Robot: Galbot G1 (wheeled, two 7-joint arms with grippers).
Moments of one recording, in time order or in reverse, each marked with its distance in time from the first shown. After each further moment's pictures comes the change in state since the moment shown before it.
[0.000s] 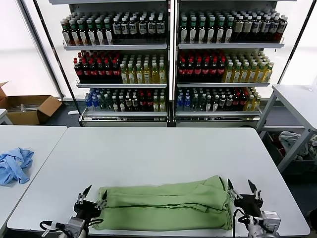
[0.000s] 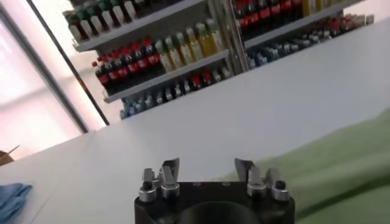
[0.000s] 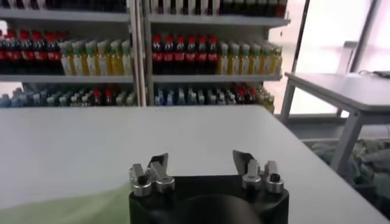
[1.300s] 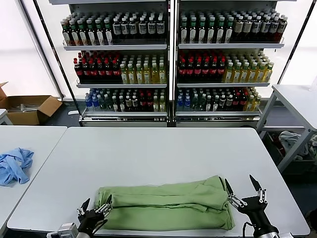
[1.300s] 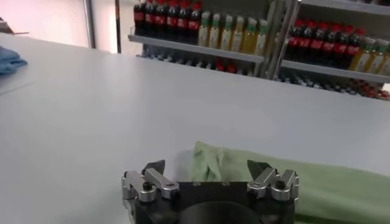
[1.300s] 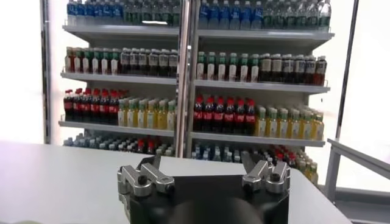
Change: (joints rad) left arm 0.009 -0.272 -0.047 0.154 -0.248 -0.185 0.058; right arm -0.168 0.003 0.090 -0.092 -0.137 0.399 -0.290
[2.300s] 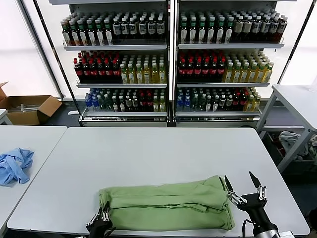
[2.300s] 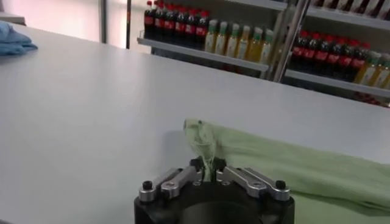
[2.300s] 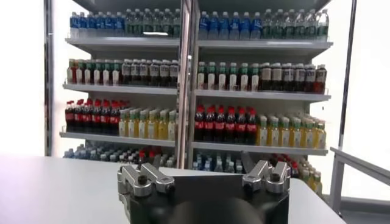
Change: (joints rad) left arm 0.015 -0.076 0.106 0.051 0.116 -0.161 -0.036; right arm 0.034 0.010 -0.007 0.003 0.002 0.010 -0.005
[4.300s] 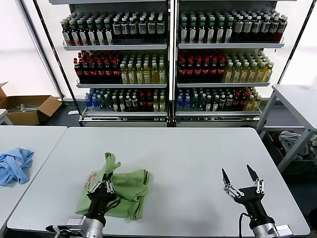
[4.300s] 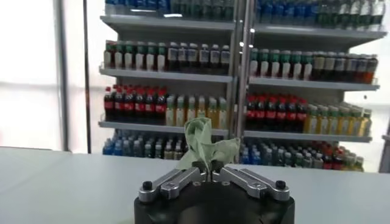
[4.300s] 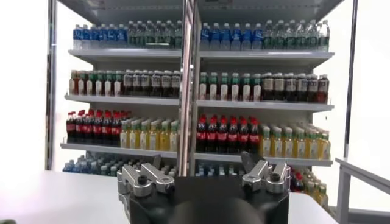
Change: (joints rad) left arm -0.122 0.032 0.041 -0.214 0.188 0.143 0.027; right arm 0.059 0.009 -0.025 0.010 -0.010 -0.021 0.006
